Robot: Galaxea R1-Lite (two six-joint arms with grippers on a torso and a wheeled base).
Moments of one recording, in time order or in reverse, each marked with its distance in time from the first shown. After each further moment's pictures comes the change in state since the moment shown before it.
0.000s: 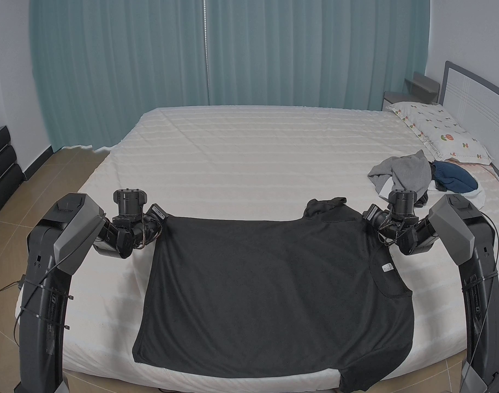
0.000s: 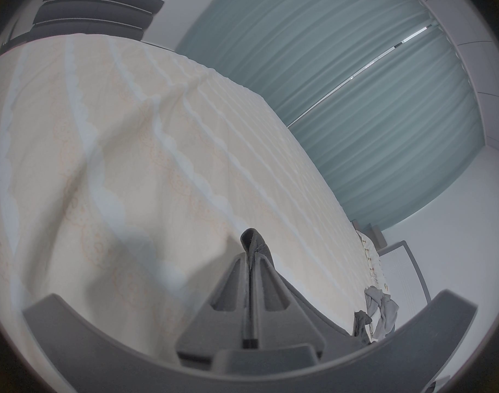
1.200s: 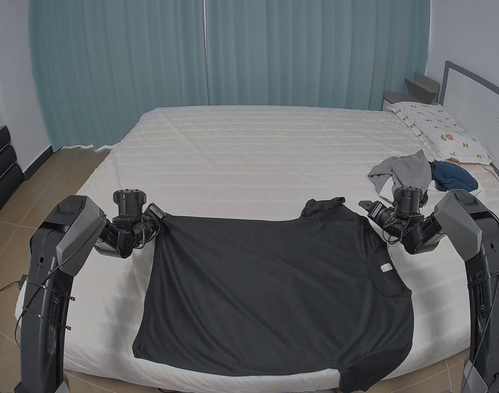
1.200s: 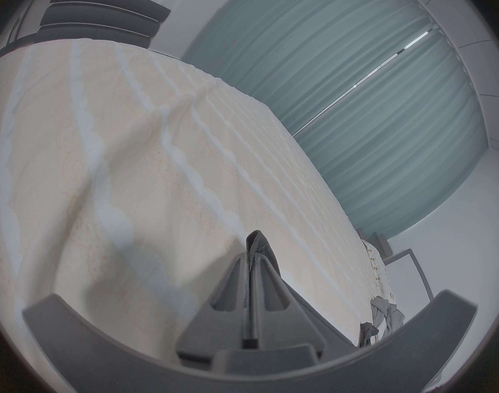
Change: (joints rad) left arm 0.008 0.026 -0.038 0.001 0.051 -0.007; right arm -0.013 -0.077 0.121 -0.050 0.009 0.005
